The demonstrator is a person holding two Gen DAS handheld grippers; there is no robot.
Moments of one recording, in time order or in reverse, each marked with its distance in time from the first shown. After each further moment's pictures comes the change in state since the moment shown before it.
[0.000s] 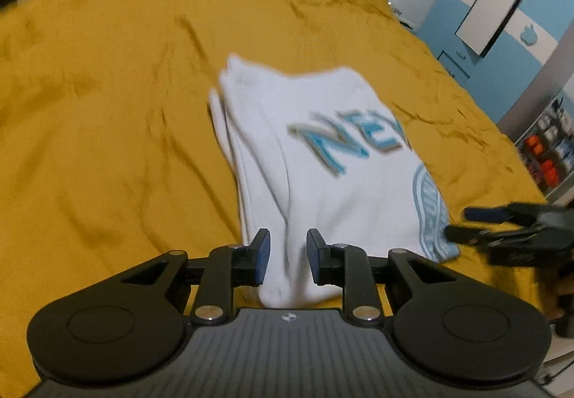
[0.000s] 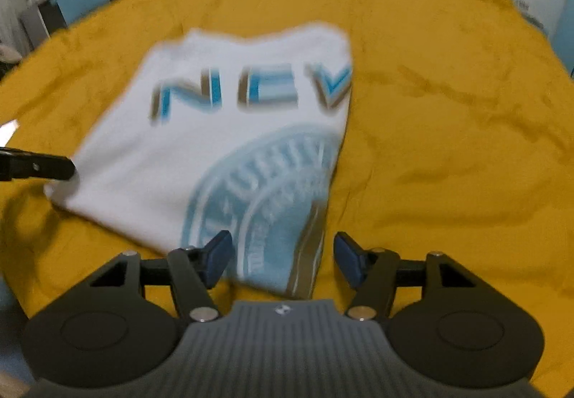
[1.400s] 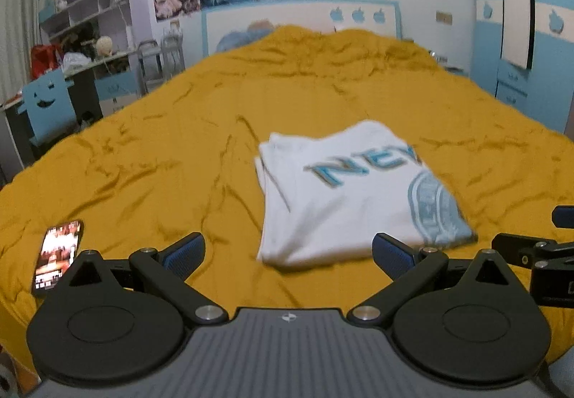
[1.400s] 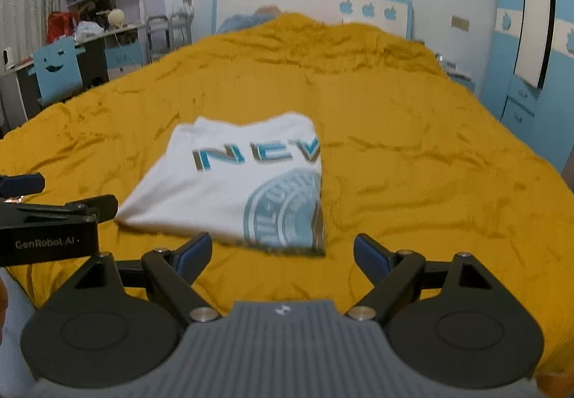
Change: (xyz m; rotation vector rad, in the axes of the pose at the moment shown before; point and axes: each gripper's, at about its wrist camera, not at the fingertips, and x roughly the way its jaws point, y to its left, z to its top) left arm -0.066 -0.110 -0.097 0.131 -0.302 0.384; right arm -0.119 0.084 -0.094 0.089 -0.288 -0.189
